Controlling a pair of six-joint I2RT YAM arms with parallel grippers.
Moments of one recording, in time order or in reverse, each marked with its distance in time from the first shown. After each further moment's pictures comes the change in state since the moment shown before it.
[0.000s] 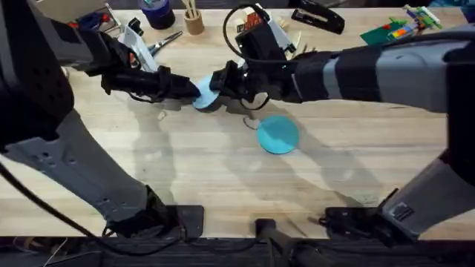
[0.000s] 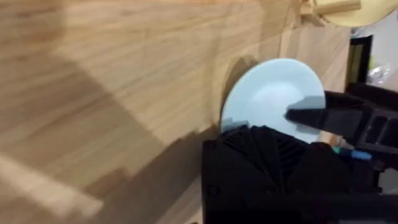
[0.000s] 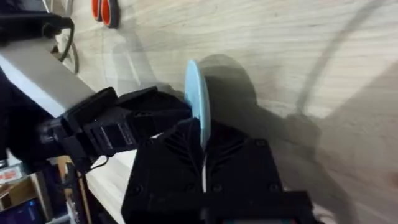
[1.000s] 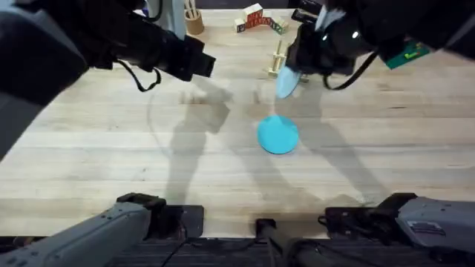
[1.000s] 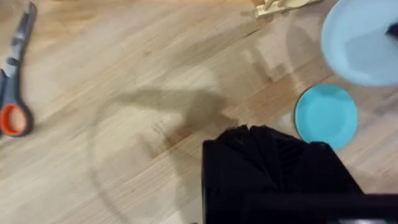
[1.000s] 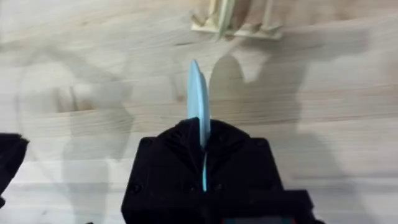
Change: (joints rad) left arm -0.473 -0.737 -0.003 -0.058 -0.653 -0.152; right arm -0.116 -0.453 0.235 -1.021 0.447 -0.338
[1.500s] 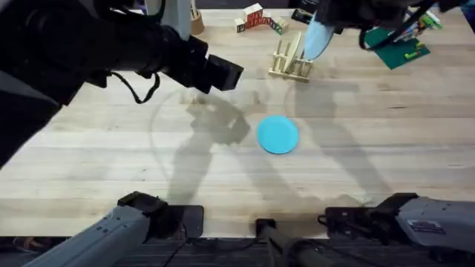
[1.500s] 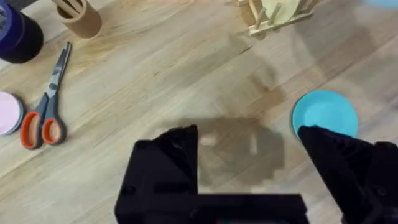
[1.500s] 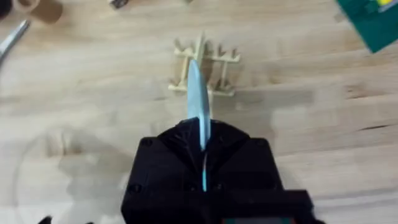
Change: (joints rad) left arm -0.138 -0.151 0.000 0.000 -0.154 -0.029; right arm -0.048 0.000 0.248 -0.123 0.187 -0.123
